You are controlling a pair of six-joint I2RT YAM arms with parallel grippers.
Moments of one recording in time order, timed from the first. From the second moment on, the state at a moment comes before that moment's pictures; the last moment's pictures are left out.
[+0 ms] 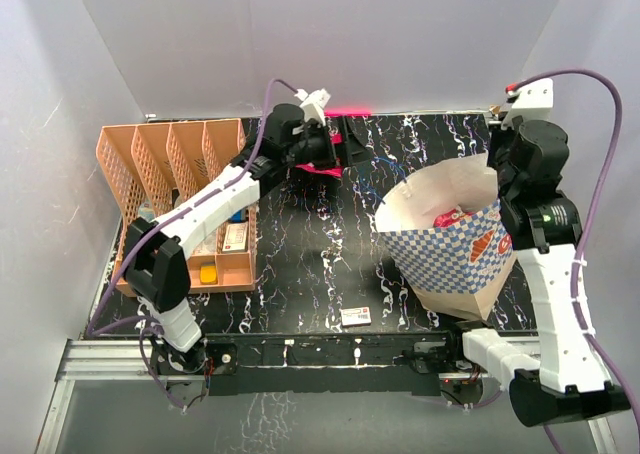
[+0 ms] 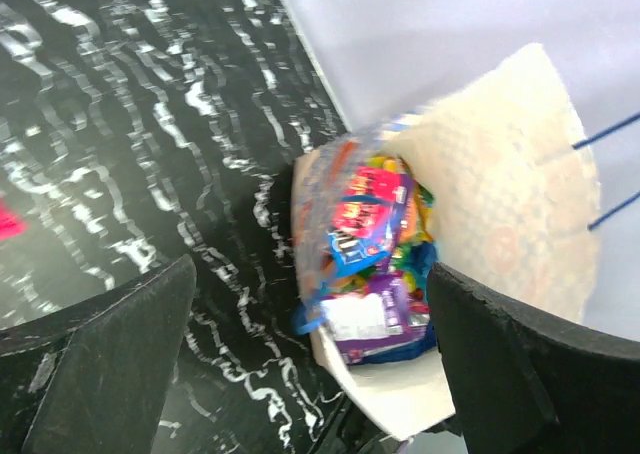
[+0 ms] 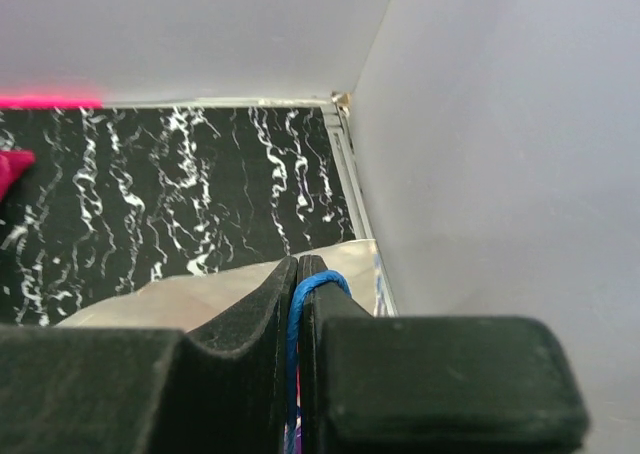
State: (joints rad) left arm -0.61 1.70 1.48 -0.13 0.39 -0.70; right arm 0.08 1.01 1.38 -0.55 0.35 -0.17
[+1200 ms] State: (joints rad) left arm -0.78 1.90 1.72 -0.13 0.40 -0.83; right arm -0.22 1.35 1.62 -0.49 0.23 -0.37
